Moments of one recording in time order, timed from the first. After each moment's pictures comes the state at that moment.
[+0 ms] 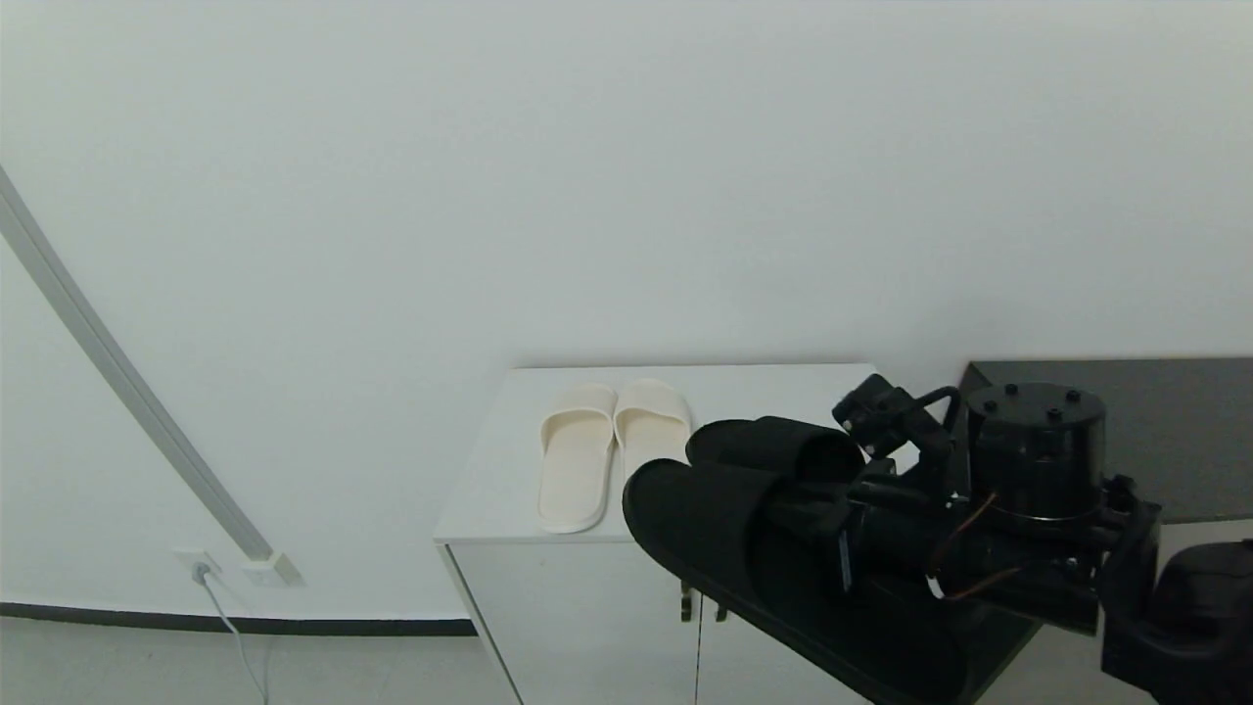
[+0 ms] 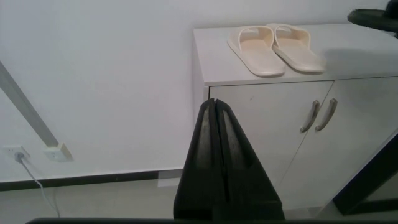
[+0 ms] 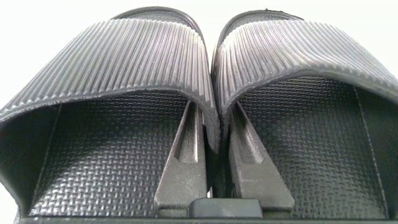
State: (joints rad) left arm 0.00 0.00 0.00 0.00 -0.04 0.01; right arm 0.68 1.71 -0.64 -0.80 0.19 0.02
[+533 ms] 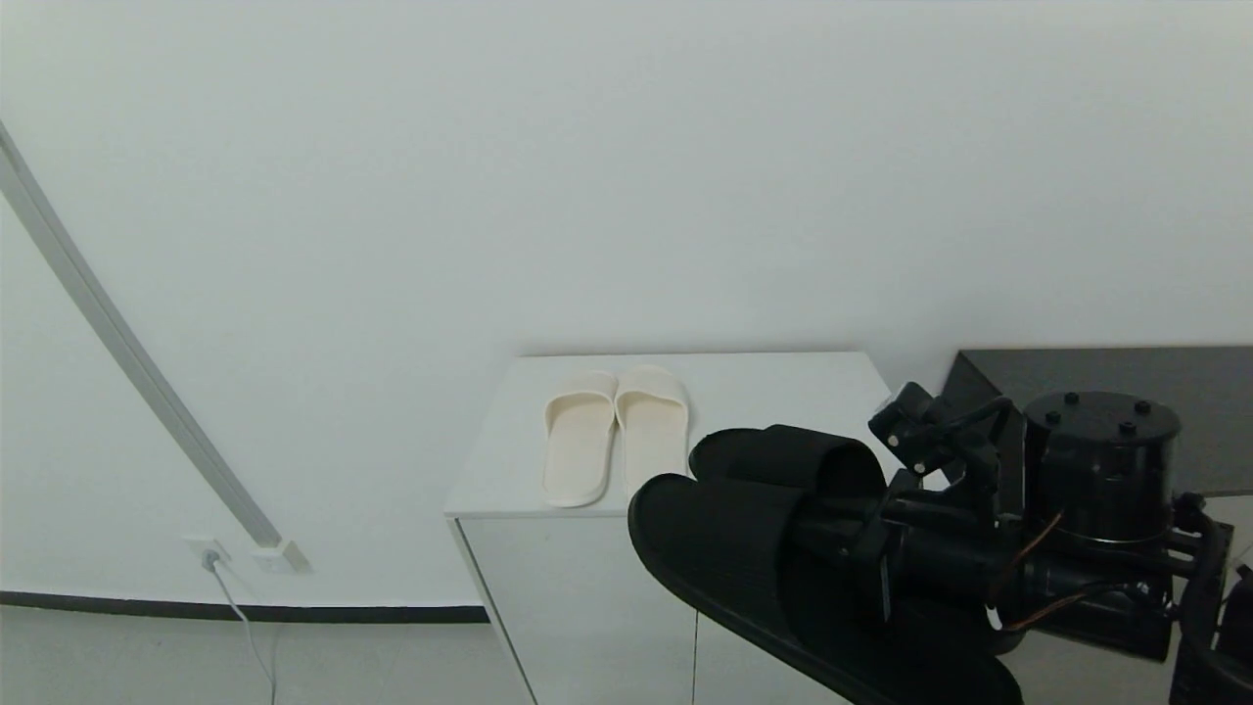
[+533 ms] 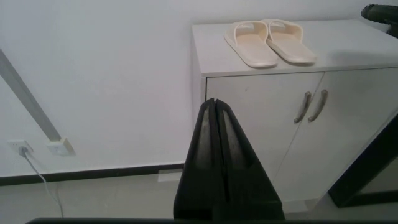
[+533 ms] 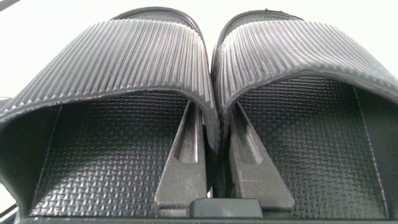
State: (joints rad) left arm 0.00 0.00 0.00 0.00 -0.04 0.01; right arm 0.68 1.64 -0.57 -0.81 0.25 0.01
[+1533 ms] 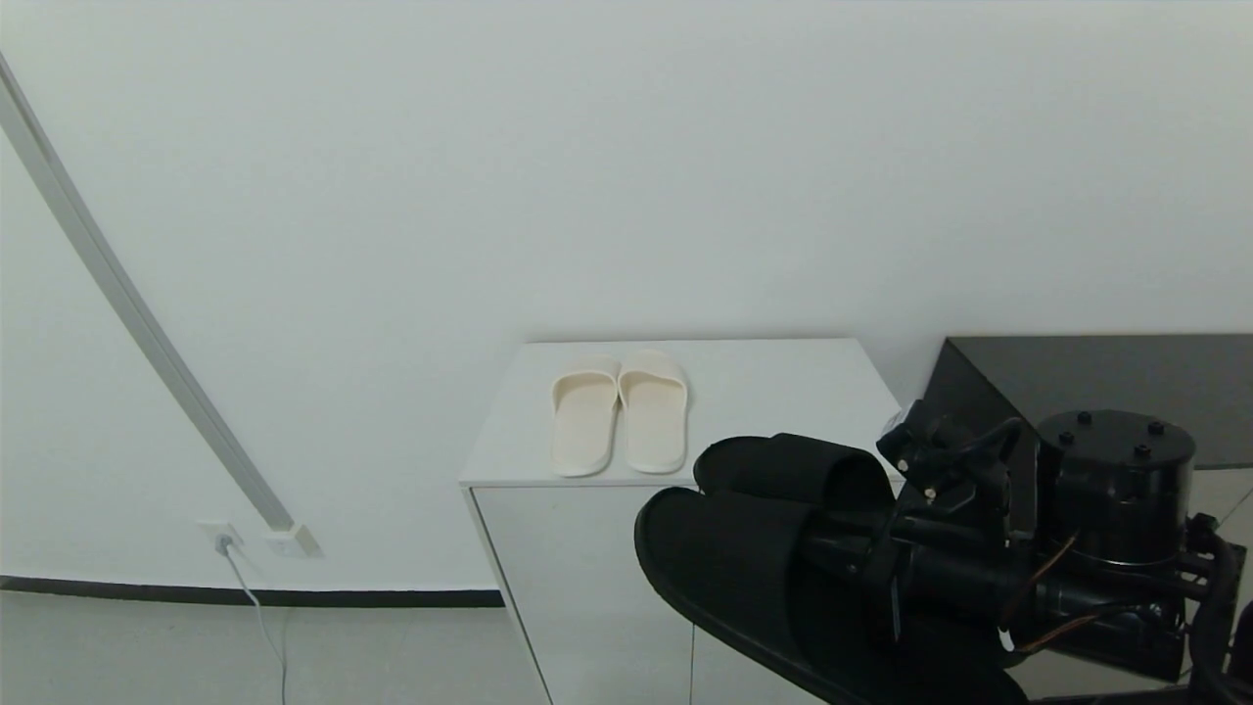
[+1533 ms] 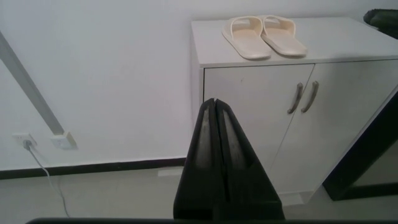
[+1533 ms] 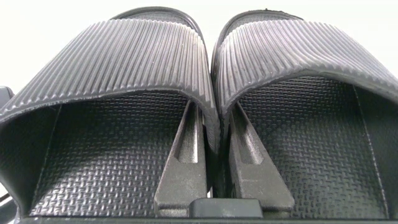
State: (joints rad) left arm 0.00 0.00 0.00 0.00 -0.04 0.01; right arm 0.68 1.63 -0.52 -0.86 0.25 -0.02
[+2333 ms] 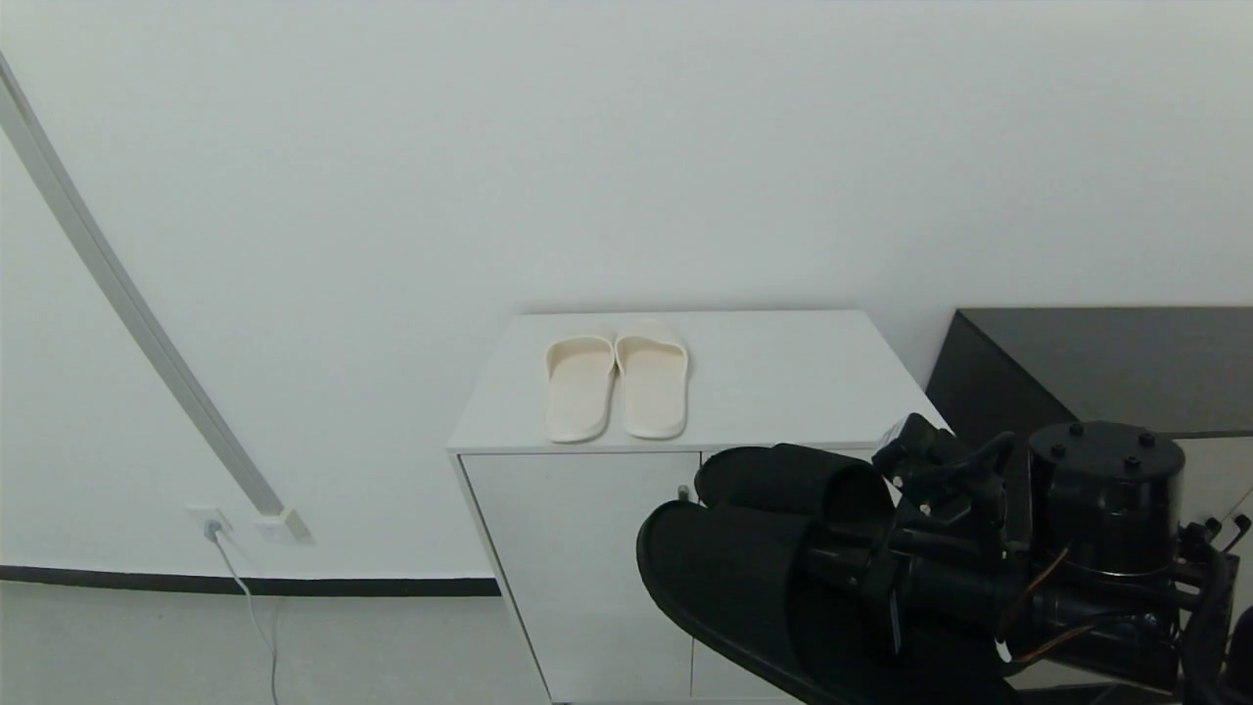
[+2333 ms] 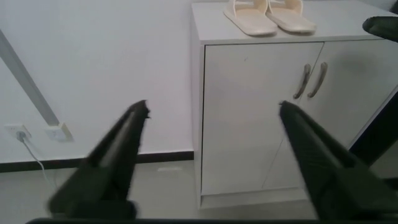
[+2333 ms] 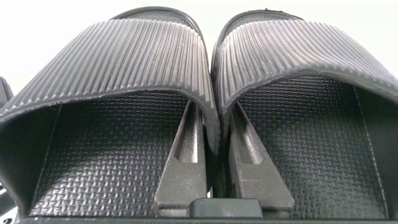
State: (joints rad) left arm 0.00 0.00 0.00 0.00 -0.04 0.00; right arm 0.69 1.65 -0.50 -0.87 0.25 -0.04
